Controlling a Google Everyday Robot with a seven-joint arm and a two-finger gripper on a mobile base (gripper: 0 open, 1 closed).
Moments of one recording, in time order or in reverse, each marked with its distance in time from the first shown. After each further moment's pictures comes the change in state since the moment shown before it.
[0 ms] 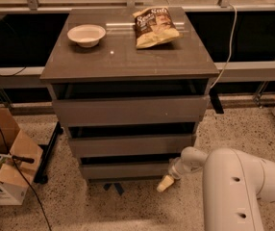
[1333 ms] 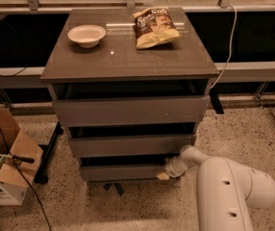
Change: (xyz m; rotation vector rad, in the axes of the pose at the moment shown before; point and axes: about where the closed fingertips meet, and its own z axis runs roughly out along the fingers) arm -0.006 -0.002 0.037 -0.094 -0.056 0.049
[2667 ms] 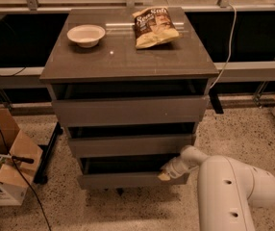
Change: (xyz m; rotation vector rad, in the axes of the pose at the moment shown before) arm -0.005 0.001 -0.009 0.000 0.000 0.000
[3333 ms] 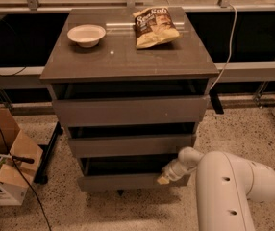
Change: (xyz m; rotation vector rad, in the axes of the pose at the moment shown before) arm 0.019 0.020 -0.002 -0.019 0.067 0.017
